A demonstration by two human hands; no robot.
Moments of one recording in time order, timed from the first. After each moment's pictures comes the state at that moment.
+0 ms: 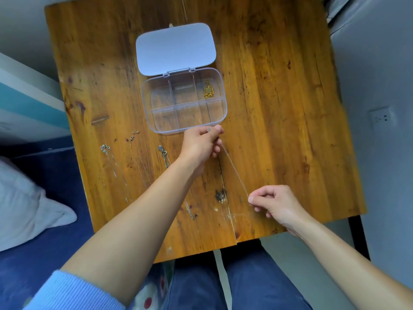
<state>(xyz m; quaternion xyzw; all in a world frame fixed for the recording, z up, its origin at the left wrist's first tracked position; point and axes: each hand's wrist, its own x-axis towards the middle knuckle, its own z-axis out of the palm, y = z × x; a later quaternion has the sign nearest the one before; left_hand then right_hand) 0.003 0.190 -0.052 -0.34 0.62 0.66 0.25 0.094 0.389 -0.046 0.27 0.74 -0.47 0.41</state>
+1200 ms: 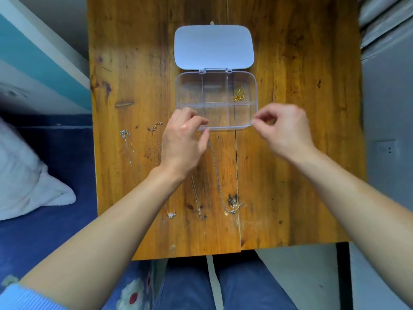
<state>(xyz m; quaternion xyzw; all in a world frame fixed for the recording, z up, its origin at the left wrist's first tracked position) 0.024 0.112 -0.048 -0.07 0.95 0.31 -0.05 -0.044 0.305 -0.012 -0.03 0.95 -0.27 0.16</state>
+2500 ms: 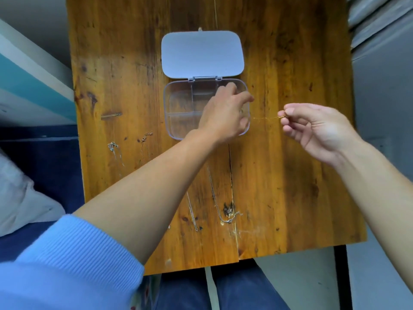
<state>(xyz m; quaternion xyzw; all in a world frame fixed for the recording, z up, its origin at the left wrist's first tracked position) -0.071 0.169 -0.055 0.05 0.94 0.32 0.10 -0.076 0.353 0.009 0.27 0.66 -0.66 0.25</state>
